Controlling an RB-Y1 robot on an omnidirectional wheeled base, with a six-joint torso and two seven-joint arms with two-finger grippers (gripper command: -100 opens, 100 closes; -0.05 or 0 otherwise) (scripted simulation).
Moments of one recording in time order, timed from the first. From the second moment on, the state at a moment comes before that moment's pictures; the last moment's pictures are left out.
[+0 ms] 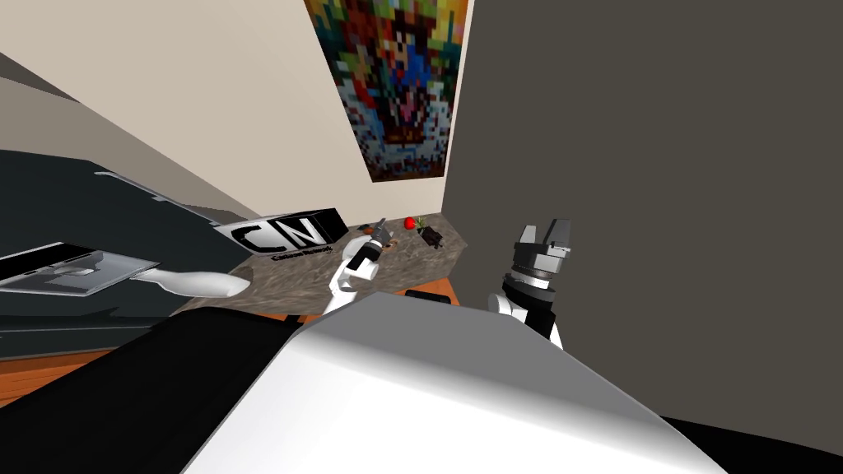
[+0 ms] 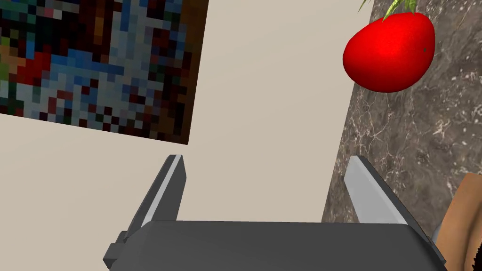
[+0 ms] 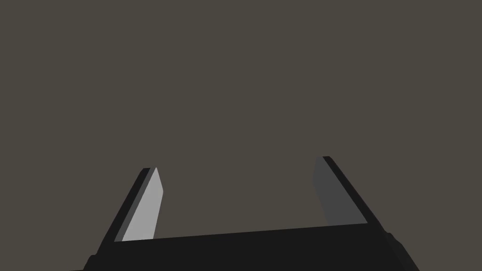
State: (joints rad) left arm 0.30 0.36 0.01 -2.22 0.08 0.31 0.46; right arm 0.54 0.03 -0.02 -2.37 0.05 -0.53 0.16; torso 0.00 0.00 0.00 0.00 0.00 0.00
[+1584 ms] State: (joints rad) left arm 0.19 0.50 0.01 -2.15 0.19 0.77 0.64; right arm 0.54 0.03 -0.02 -2.37 0.05 -0.53 0.16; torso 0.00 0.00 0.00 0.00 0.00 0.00
